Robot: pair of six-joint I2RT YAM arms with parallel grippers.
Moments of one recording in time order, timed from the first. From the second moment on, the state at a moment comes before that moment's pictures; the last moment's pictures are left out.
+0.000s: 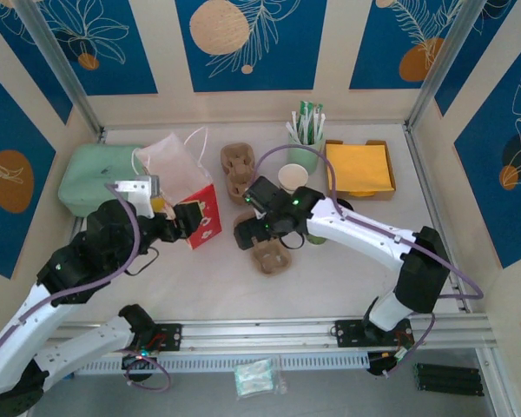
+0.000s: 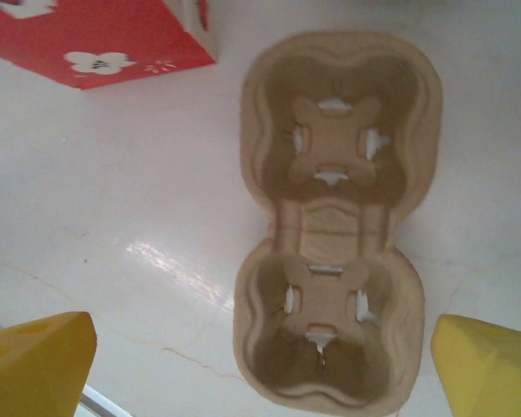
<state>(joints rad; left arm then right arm) -0.77 0.71 1.11 -0.79 -0.25 -0.53 0.95 1.57 1.36 -0.91 0.05 0.43</state>
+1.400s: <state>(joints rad) -0.77 0.68 1.10 -0.83 -0.27 -0.55 0.85 1.80 1.33 -0.87 -0.03 0.39</state>
